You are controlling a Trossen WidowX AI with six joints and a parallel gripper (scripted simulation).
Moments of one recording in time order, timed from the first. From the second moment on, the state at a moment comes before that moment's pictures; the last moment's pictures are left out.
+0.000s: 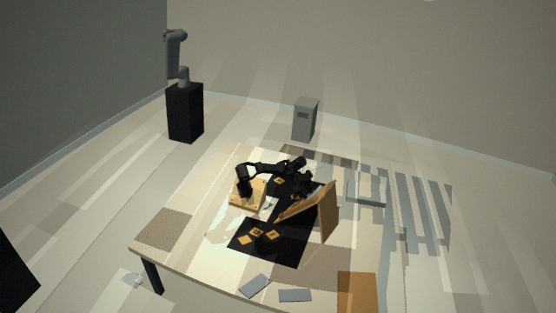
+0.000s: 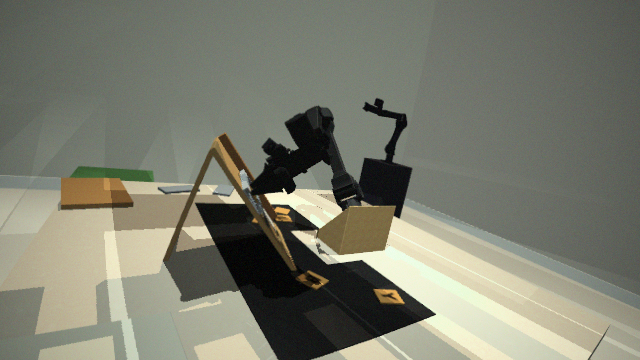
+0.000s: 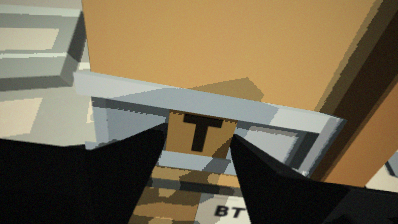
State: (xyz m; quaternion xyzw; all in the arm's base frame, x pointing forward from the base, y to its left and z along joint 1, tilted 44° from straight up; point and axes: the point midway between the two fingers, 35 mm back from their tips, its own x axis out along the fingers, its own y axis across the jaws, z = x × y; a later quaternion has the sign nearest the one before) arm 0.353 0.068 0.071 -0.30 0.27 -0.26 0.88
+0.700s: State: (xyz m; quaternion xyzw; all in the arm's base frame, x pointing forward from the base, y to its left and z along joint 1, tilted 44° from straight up) arm 0.350 0.060 0.079 -0.30 0.27 -0.26 0.88
